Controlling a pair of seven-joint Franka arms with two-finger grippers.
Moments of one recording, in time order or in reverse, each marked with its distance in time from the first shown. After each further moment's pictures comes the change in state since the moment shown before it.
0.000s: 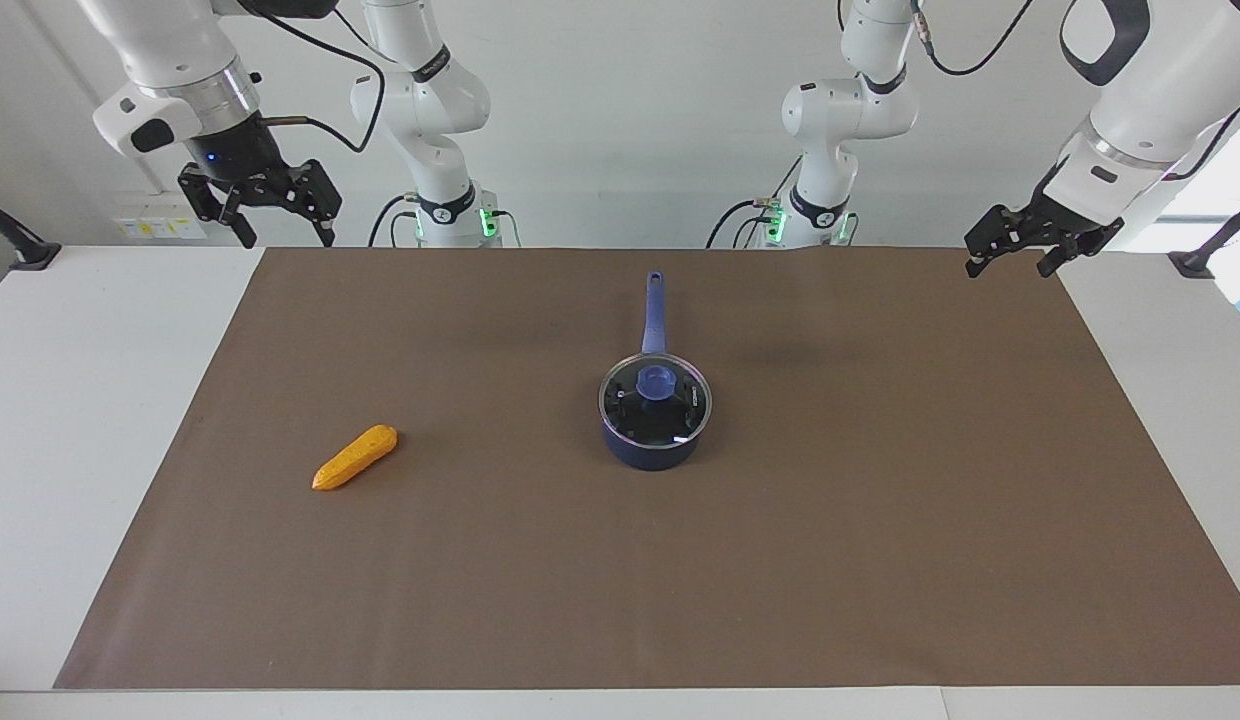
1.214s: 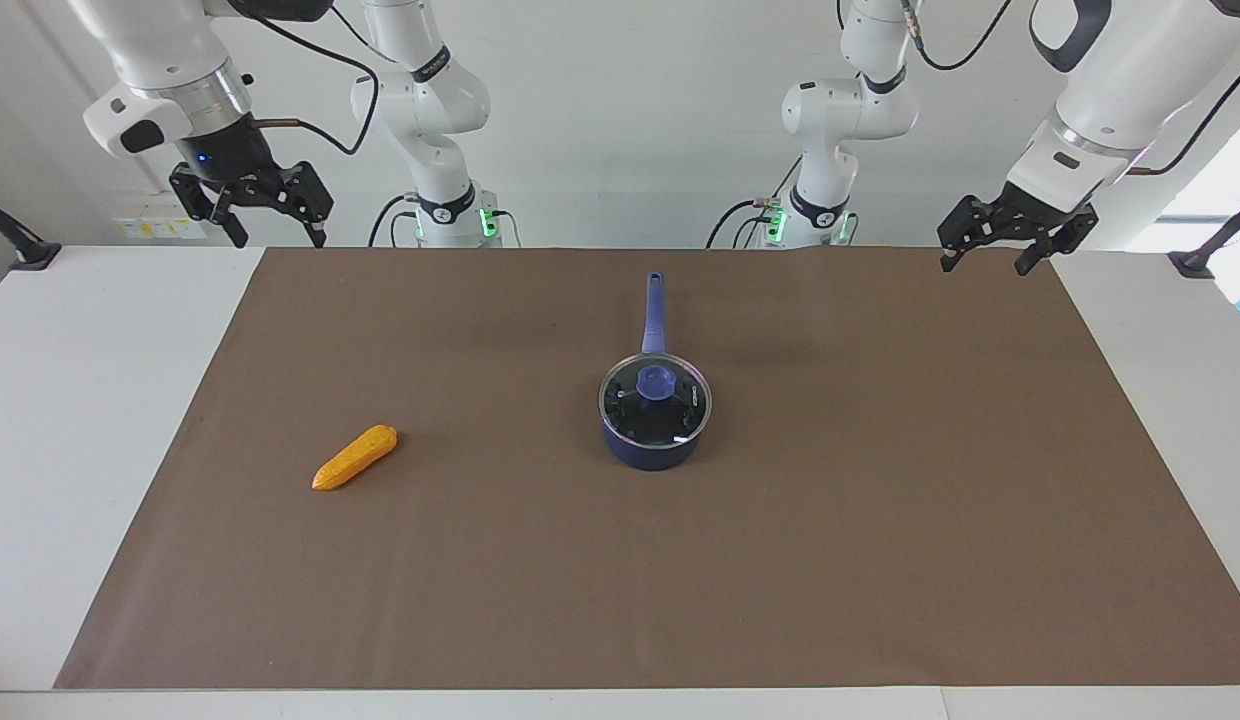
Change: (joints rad) left arm -0.066 -0.012 -0.034 -0.010 -0.003 0.015 -0.001; right arm -0.015 0.000 -0.009 -0.018 -0.004 0.014 0.001
